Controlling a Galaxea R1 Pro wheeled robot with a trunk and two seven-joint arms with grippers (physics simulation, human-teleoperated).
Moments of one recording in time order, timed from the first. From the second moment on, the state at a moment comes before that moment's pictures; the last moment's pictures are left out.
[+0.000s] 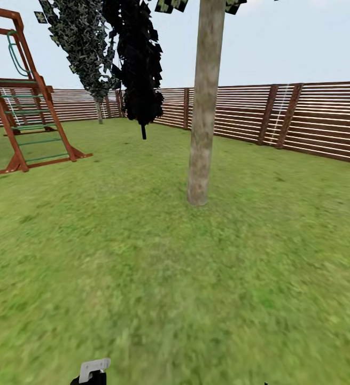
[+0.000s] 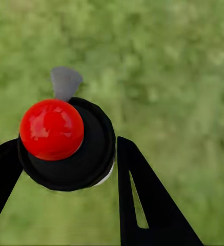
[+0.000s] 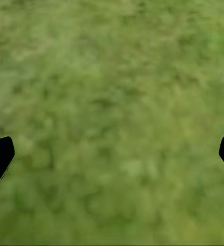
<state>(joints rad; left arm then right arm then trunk) -0.32 0.00 0.33 -0.28 -0.14 -0.29 -0.09 -0.26 0.01 -0.51 -0.15 0.53 -0.66 0.05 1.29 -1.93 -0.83</state>
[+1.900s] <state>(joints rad) -0.32 0.00 0.33 -0.28 -0.15 -0.29 -0.09 -0.26 0.01 -0.51 -0.17 0.53 -0.66 0.05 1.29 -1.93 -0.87</state>
